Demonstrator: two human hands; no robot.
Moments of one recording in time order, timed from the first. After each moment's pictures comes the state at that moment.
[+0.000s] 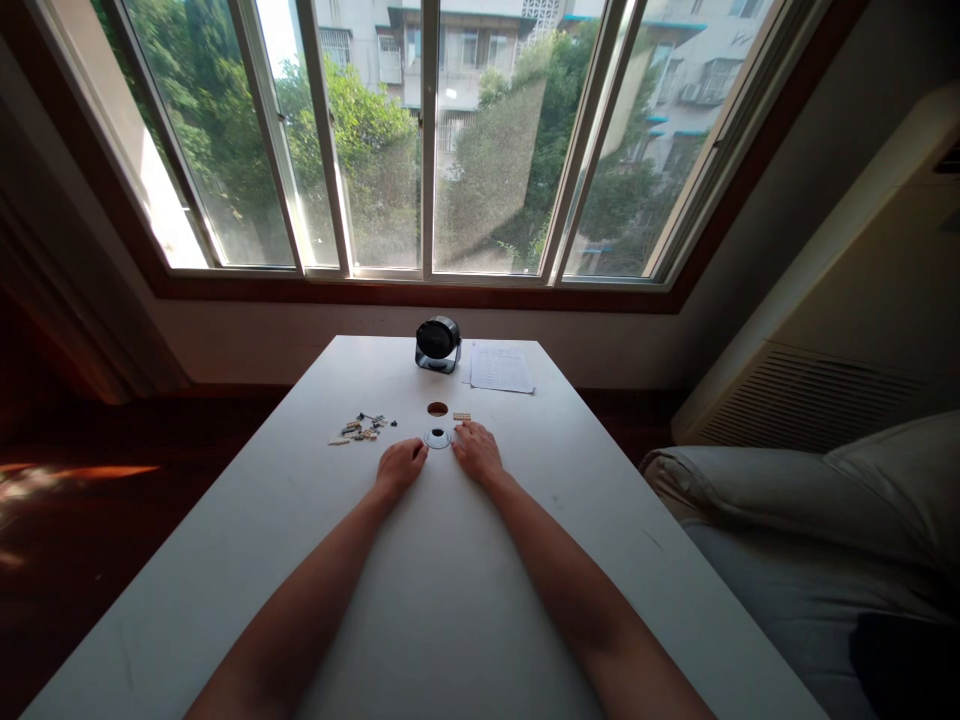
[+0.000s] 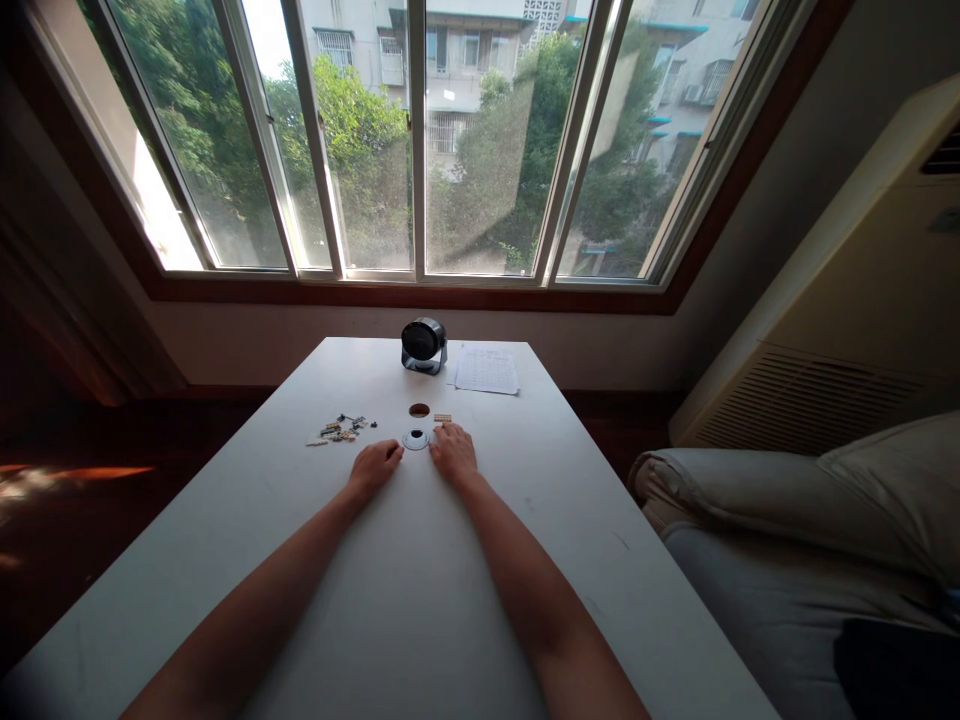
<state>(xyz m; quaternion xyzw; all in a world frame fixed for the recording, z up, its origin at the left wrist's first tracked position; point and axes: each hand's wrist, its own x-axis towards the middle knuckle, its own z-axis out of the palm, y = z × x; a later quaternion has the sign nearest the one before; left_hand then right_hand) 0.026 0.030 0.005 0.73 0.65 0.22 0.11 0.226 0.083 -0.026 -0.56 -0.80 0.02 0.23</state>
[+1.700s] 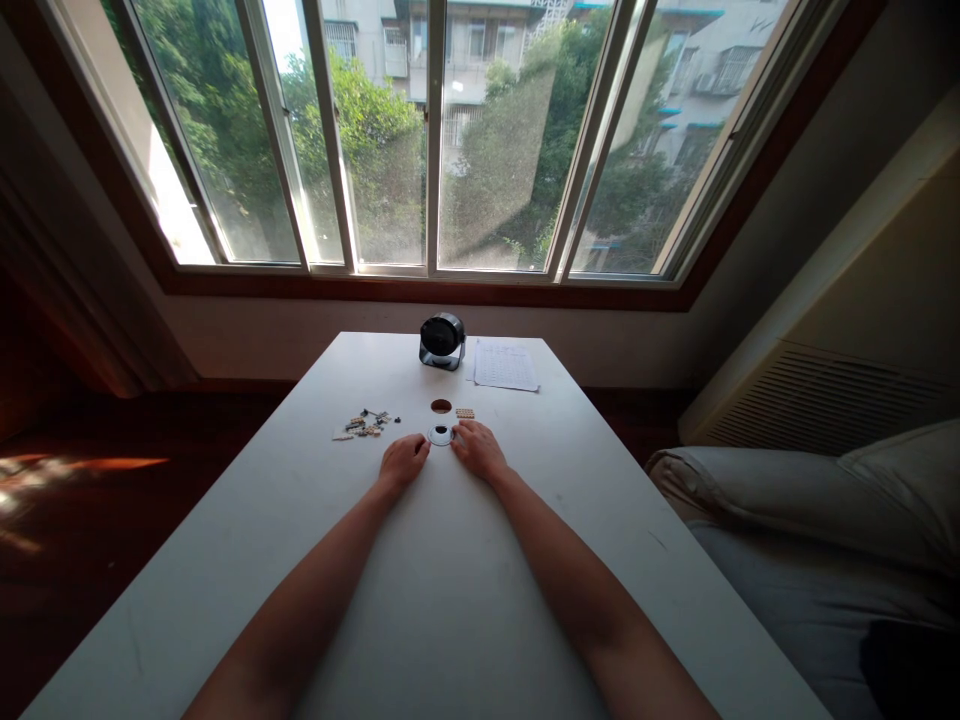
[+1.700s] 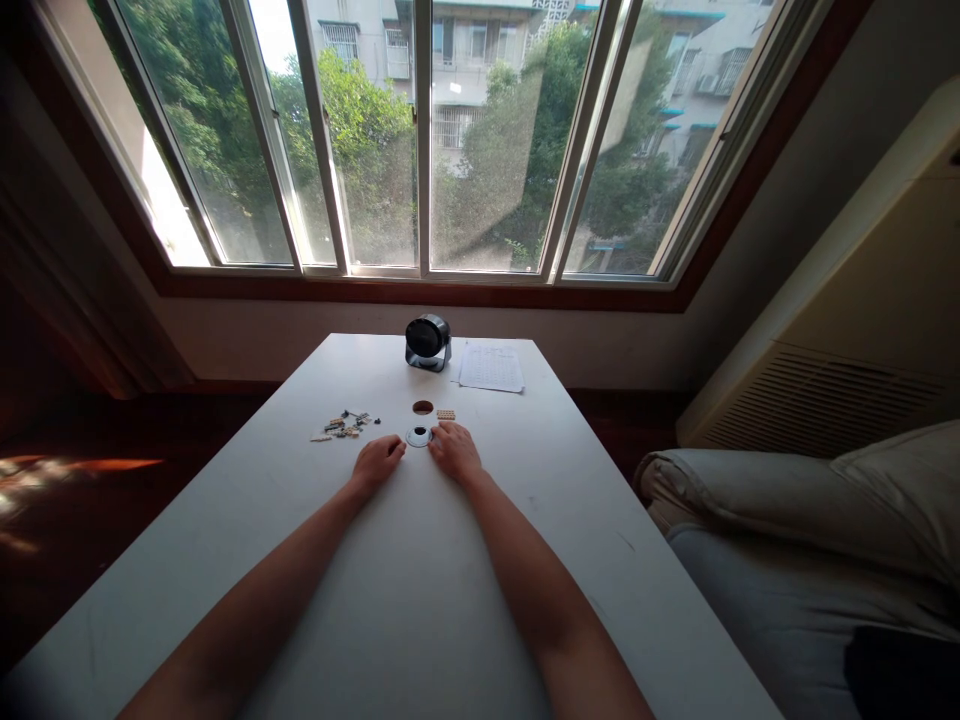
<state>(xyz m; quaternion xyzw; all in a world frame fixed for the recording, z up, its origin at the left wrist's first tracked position) 0.022 0.034 -0.002 0.72 0.64 0.24 0.10 0.228 0.088 -0.026 -0.50 -0.83 0.04 0.23</state>
